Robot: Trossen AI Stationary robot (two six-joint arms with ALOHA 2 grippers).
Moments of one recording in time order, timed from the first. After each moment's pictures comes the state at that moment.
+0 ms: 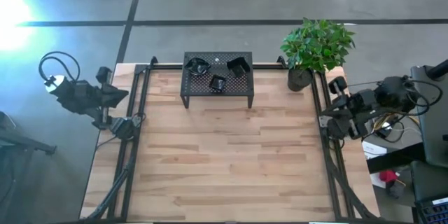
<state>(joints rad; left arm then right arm) -0.47 0.00 0.73 -0.38 -0.47 0.31 0.35 0.35 0.88 -0.43 0.07 -0.07</state>
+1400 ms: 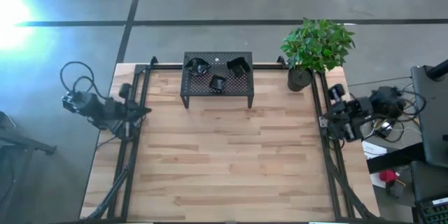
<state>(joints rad) -0.47 0.00 0.50 -0.34 -0.47 0.27 0.35 0.00 0.56 -0.35 0.08 -0.08</state>
